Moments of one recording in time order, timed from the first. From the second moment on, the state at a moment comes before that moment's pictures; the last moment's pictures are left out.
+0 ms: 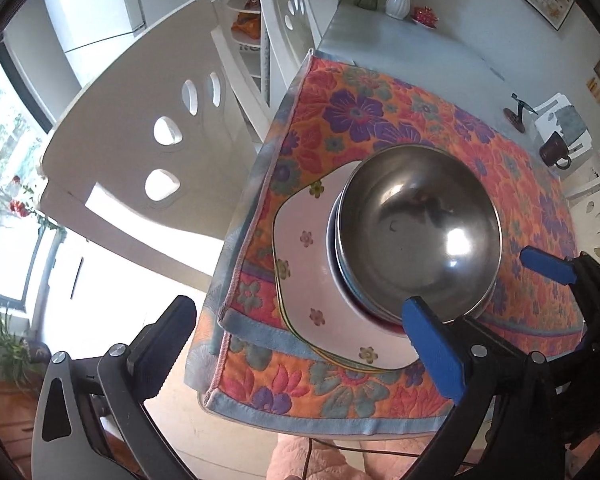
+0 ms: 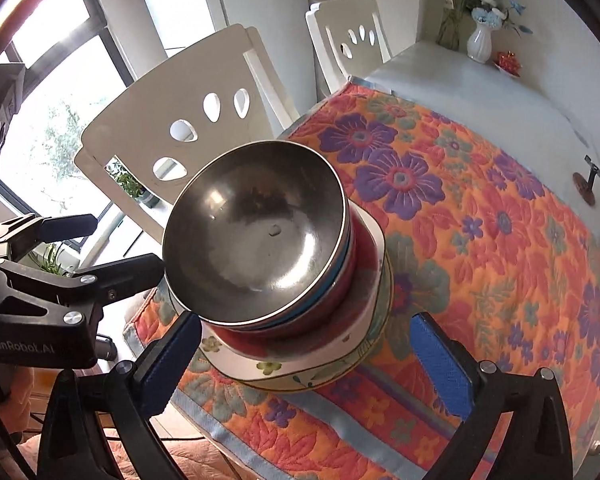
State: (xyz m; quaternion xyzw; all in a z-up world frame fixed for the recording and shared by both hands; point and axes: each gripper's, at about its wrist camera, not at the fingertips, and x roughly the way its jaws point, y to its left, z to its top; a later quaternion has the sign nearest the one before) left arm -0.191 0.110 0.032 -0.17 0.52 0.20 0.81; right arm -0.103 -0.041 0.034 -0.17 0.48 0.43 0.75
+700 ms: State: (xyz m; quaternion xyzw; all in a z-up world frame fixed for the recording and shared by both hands) left arm -0.196 0.103 0.028 -0.18 0.52 0.21 0.81; right arm -0.109 -0.042 0.032 -0.18 0.48 0.43 0.75
